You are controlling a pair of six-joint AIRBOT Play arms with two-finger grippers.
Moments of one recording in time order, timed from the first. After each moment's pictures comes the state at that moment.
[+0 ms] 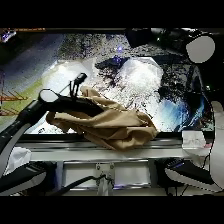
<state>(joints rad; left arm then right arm) -0.40 -1.25 0.88 0.54 -0.96 -0.79 0.34 -1.27 1.68 -1.26 0.82 1.45</state>
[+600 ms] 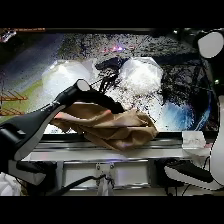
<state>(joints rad) -0.58 -1.68 1.31 0.55 -1.03 -0.86 0.17 -1.28 1.69 -1.39 0.86 1.53</state>
